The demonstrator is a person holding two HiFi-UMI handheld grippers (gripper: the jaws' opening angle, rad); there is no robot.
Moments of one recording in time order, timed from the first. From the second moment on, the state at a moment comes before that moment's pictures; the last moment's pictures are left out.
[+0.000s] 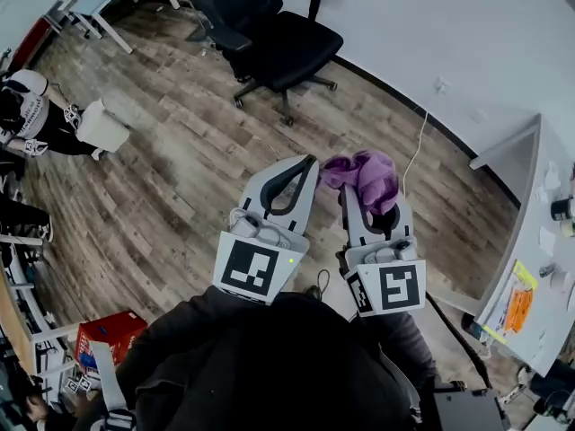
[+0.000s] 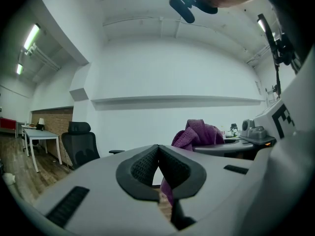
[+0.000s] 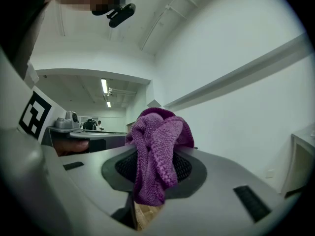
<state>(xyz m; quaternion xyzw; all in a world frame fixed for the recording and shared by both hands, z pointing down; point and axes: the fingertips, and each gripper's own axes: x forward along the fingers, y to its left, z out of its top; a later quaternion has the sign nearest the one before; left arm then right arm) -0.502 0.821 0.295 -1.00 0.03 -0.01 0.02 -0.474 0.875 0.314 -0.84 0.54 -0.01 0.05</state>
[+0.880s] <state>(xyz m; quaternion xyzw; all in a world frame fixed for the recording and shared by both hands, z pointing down) -0.342 0.638 0.290 -1.00 0.04 0.02 -0.01 -0.317 0.693 0.295 -0.84 0.55 -0.01 0.00</state>
